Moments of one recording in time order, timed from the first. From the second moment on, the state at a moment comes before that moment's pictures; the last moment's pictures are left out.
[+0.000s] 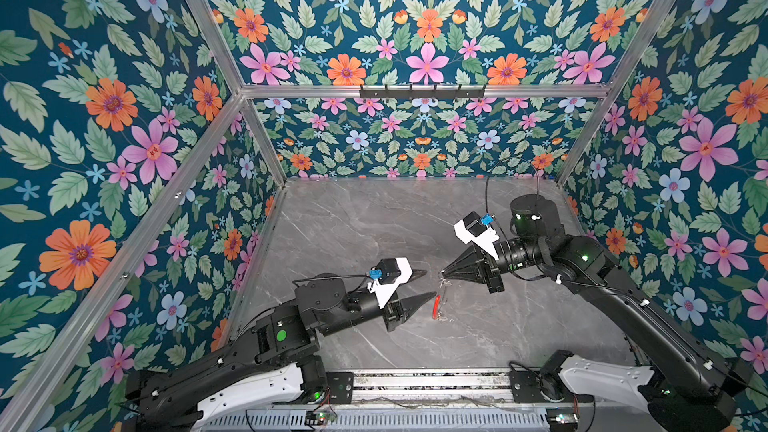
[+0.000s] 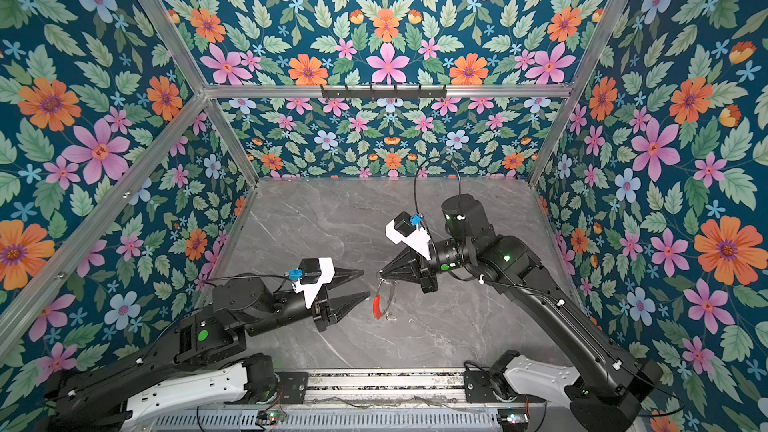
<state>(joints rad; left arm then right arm) -1.21 0.74 0.90 -0.20 0.09 0.00 0.66 1.15 1.36 -0.77 -0.96 -0.19</state>
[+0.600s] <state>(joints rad) -0.82 0.88 0.87 -0.04 0.79 -0.19 0.66 1.17 1.36 -0.91 -0.93 -0.27</state>
